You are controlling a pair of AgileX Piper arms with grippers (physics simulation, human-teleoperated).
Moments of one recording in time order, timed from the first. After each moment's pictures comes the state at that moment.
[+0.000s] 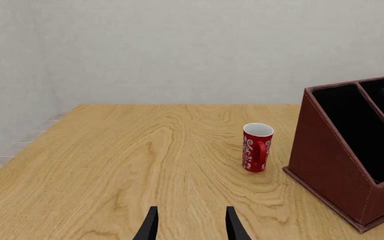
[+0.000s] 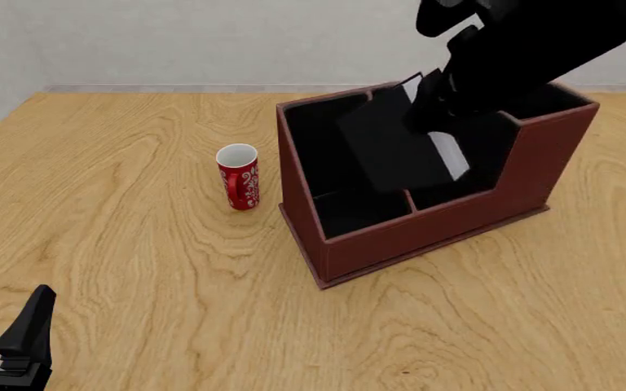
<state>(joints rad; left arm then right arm) 0.00 0.01 0.00 0.00 0.00 0.54 1.43 -1.70 1.22 -0.23</state>
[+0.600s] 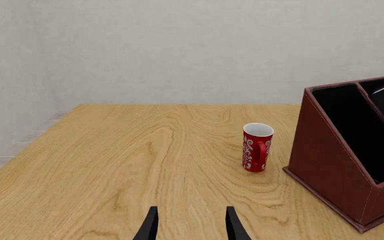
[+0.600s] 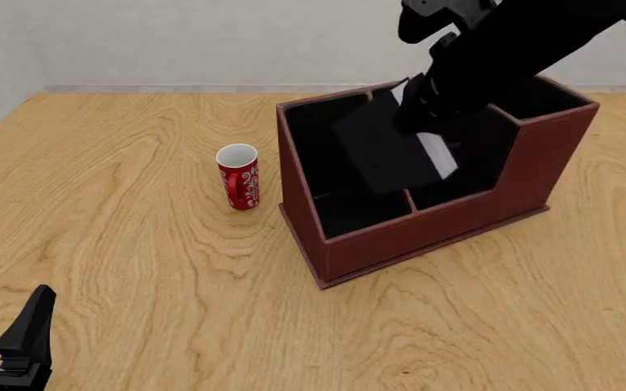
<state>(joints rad) 0.00 0.01 0.00 0.00 0.00 0.53 1.50 -1.73 1.22 -0.24</state>
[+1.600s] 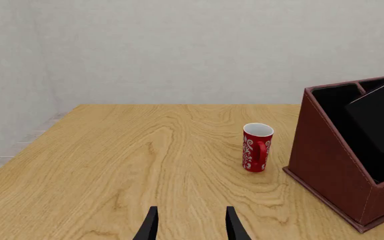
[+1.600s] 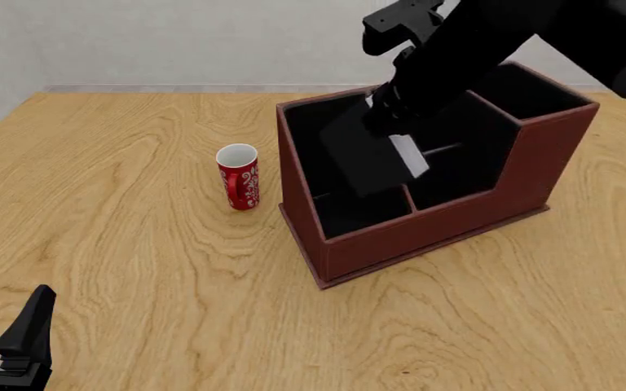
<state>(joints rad) 0.00 0.01 0.00 0.00 0.00 0.53 1.65 -1.83 1.22 -0.22</state>
